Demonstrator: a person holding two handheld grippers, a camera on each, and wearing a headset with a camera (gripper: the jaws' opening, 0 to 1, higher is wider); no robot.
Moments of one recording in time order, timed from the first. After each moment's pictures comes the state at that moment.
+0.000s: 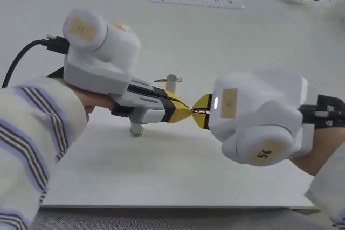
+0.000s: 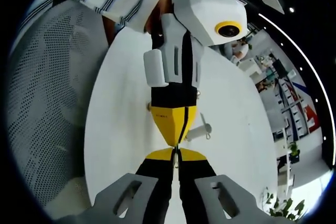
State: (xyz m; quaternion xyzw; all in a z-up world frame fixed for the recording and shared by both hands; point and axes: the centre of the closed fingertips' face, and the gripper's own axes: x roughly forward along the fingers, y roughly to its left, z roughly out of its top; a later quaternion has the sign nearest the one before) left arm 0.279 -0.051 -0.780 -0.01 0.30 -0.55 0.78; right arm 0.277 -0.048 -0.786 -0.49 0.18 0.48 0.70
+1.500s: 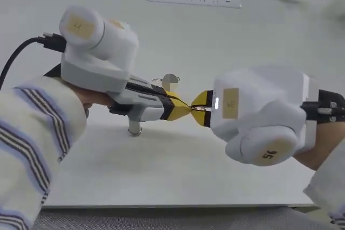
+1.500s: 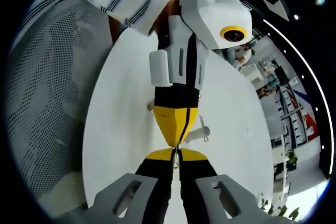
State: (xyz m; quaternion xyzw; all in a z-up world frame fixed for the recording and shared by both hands) left arm 0.281 -0.053 -0.777 0.00 0.30 -0.55 0.78; right arm 0.277 -0.048 -0.783 -0.51 0.17 0.49 0.69
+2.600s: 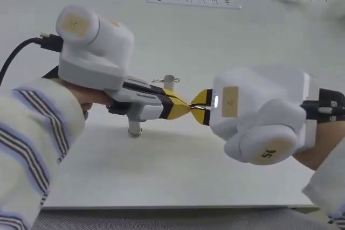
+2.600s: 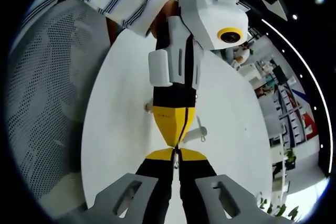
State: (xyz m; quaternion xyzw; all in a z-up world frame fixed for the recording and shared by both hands) left arm 0.282 -0.051 -0.773 -0.04 0.31 -0.55 0.78; right arm 0.280 -0.049 -0.778 -0.51 0.17 0.48 0.69
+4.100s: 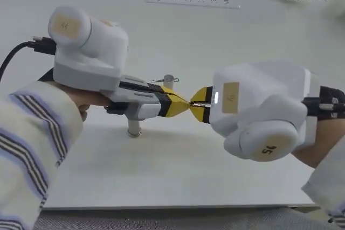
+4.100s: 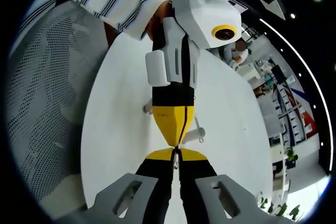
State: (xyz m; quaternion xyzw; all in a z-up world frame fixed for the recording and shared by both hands) left arm 0.283 -0.050 -0.769 -0.04 0.29 -0.55 0.78; right arm 0.282 -0.047 -0.775 -0.50 0.17 0.48 0.70
